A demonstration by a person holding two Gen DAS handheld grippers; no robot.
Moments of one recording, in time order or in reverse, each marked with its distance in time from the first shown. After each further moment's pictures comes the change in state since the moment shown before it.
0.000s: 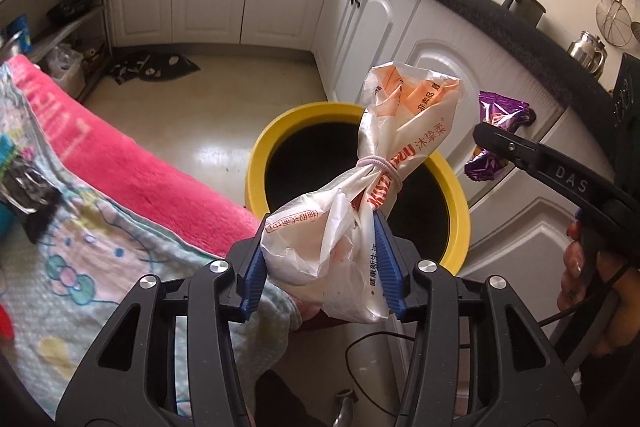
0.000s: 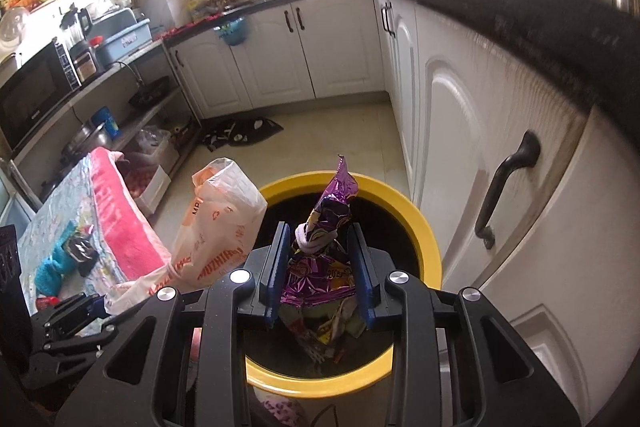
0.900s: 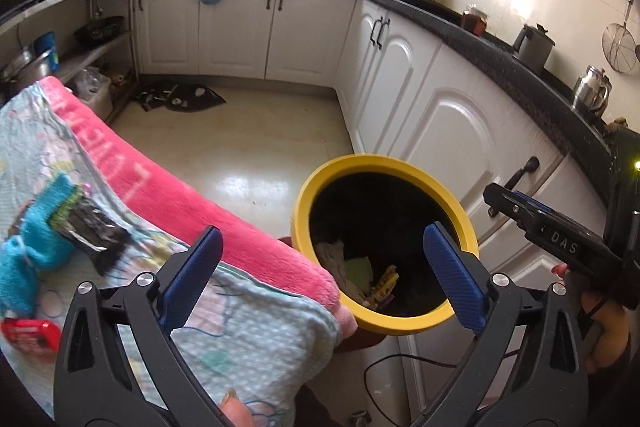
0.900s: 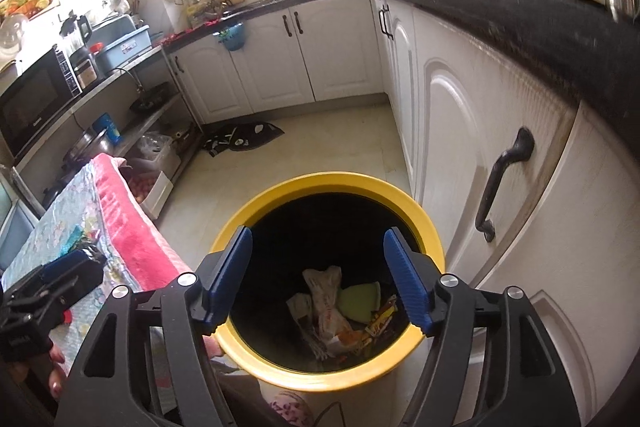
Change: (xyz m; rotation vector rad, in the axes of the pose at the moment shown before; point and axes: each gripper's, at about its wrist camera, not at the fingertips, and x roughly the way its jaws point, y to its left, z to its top) left arm -0.058 0.019 0.024 -0.013 -0.136 0.083; right arm -0.015 0.008 -0.002 0.018 -0.030 0.005
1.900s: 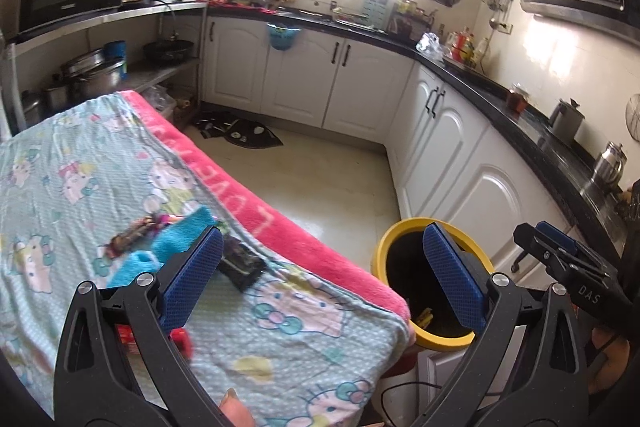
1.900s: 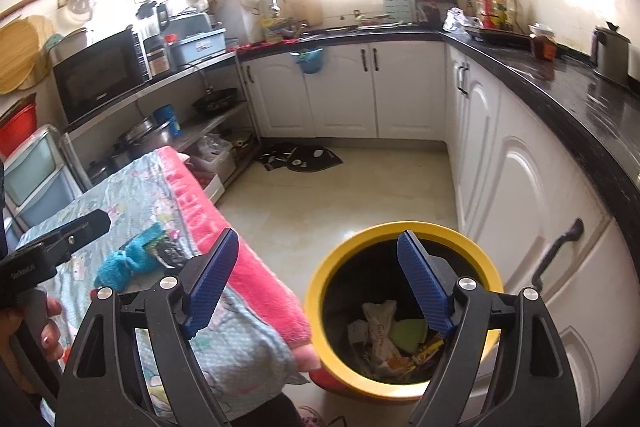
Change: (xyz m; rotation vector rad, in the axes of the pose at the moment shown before) left arm -0.104 0.078 0.014 -0.136 -0.179 0.140; right arm -0.051 0.105 0.018 -0.196 -0.095 0.154
